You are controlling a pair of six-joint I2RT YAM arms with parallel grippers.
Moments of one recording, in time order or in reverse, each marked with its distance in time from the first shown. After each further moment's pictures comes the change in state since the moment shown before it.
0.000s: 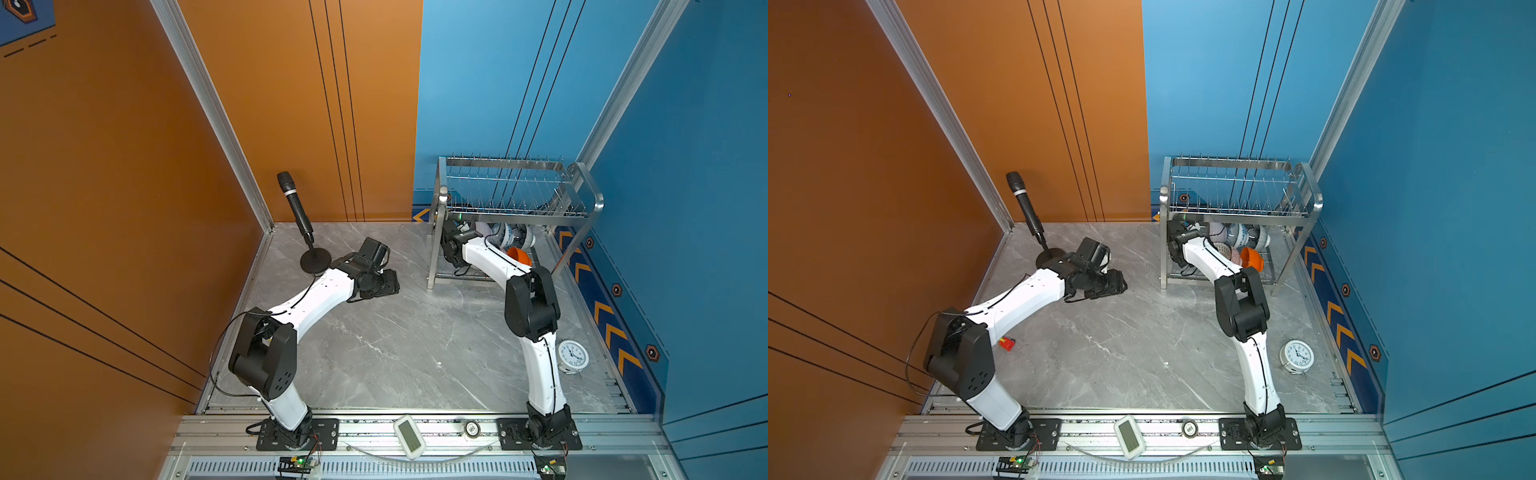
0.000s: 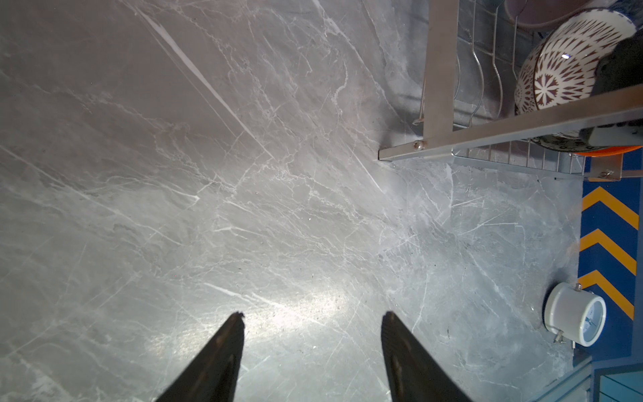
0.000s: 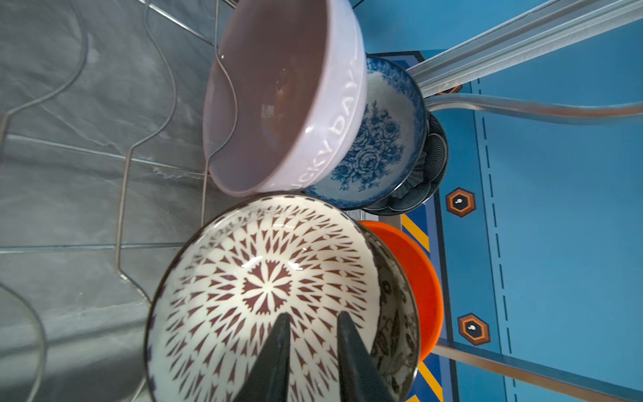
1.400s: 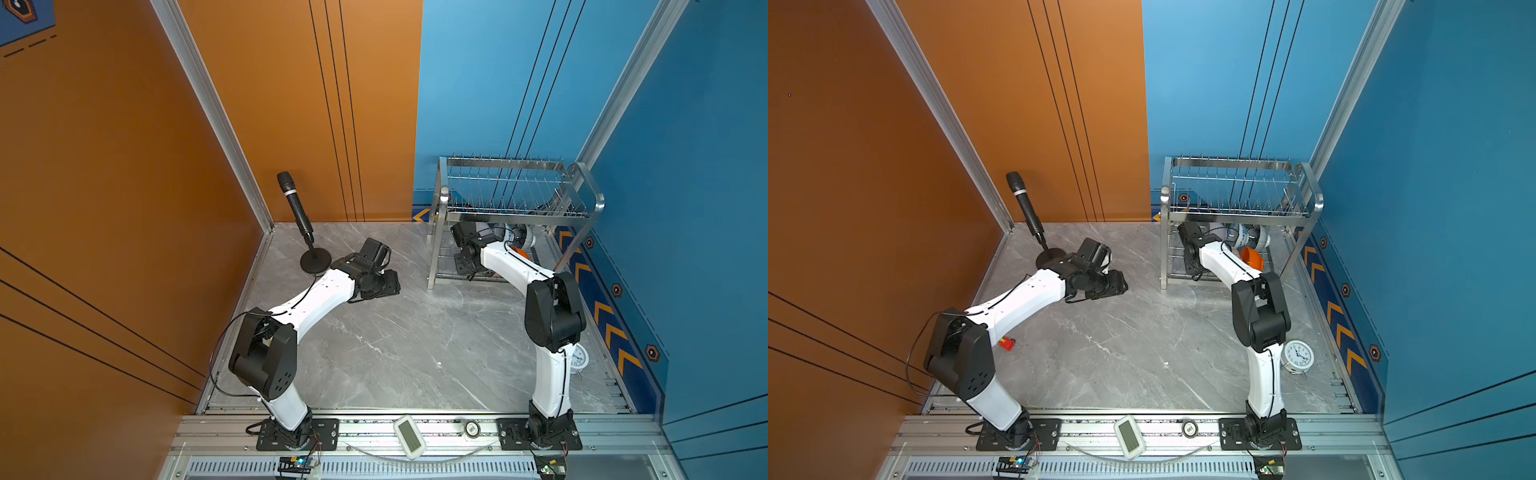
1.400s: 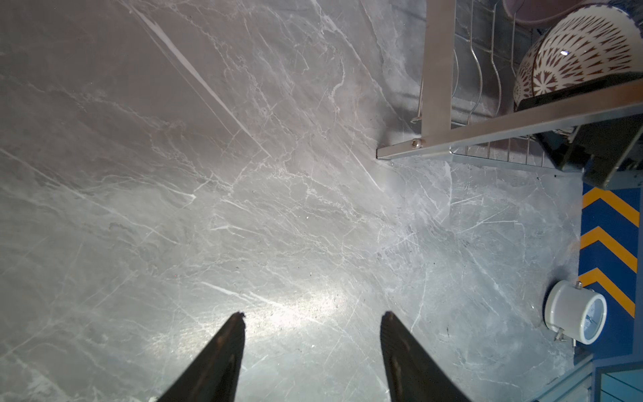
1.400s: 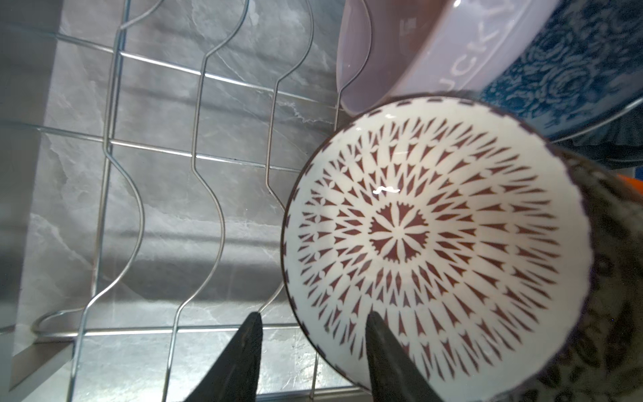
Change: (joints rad) left arm -0.015 0.000 0.000 0.000 -0.004 -0.001; right arm -0.074 -0.157 -0.218 0.110 -0.520 0.095
